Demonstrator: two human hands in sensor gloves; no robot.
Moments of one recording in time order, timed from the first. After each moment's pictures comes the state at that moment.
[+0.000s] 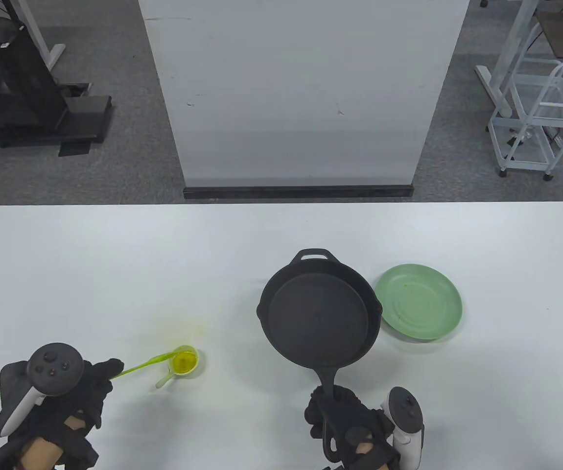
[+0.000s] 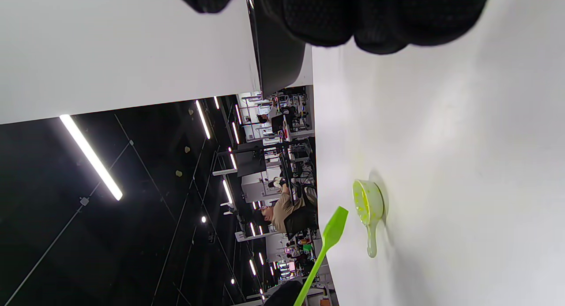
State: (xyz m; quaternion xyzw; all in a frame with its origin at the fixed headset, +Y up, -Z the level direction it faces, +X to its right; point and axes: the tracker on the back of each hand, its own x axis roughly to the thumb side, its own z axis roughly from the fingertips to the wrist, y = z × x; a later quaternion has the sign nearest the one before) left_hand -0.376 -0.630 -0.268 -0.11 0.03 0.19 0.98; right_hand 0.092 -0.760 -0.219 0.02 0.13 0.64 0.76
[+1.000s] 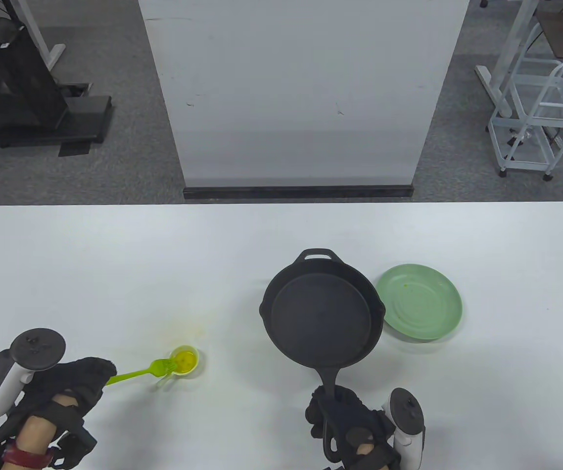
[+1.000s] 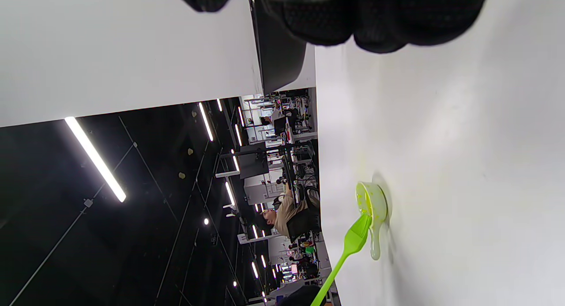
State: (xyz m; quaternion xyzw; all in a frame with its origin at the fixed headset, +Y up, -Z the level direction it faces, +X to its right) left_hand -0.404 -0.649 -0.288 -0.19 0.09 0.29 0.93; right_hand 0.093 -0.758 -0.218 0.02 0.12 0.64 0.76
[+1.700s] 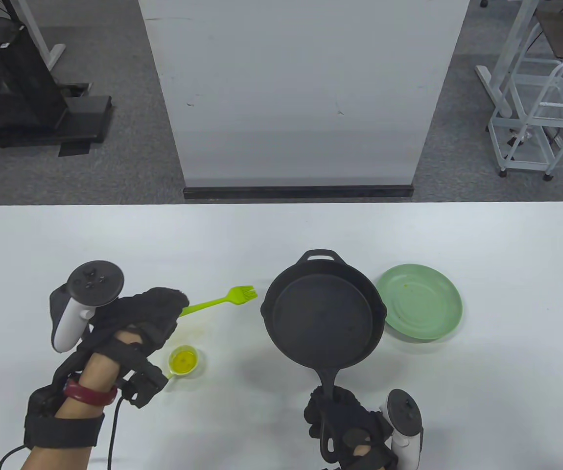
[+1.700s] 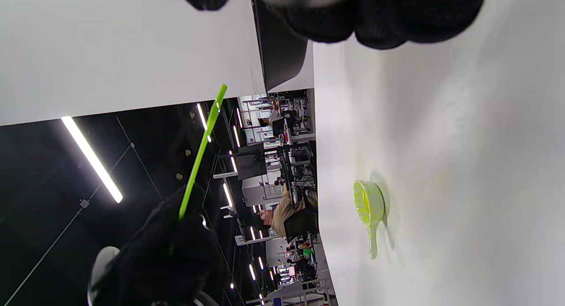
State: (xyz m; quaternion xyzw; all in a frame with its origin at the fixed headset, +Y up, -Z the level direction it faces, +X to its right) left_hand -0.255 -0.554 -0.349 -0.16 -0.05 0.39 0.90; right_hand 0.089 -0.760 -0.216 0.01 0.12 0.64 0.76
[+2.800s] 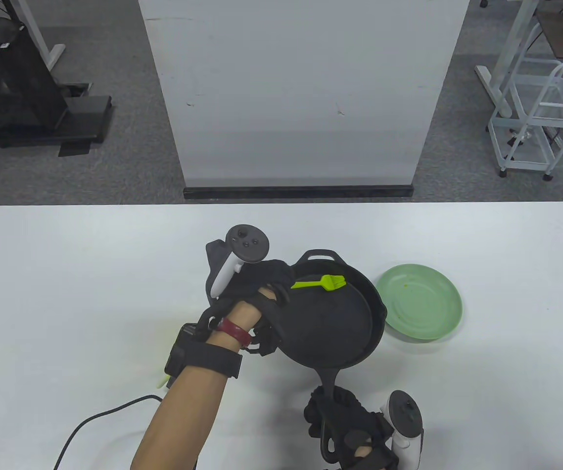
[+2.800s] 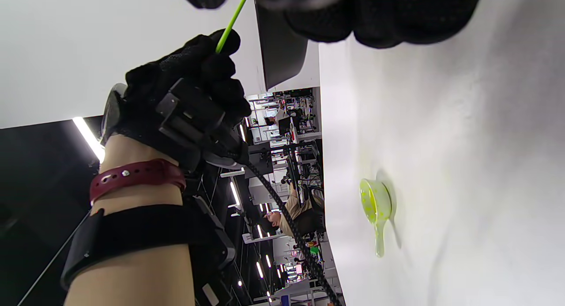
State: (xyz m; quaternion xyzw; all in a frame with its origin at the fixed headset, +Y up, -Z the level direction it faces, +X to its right) left_hand -0.106 -0.603 -0.423 -0.16 -0.04 0.30 0.94; right_hand 0.090 -0.757 -0.215 0.02 0.12 0.63 0.77
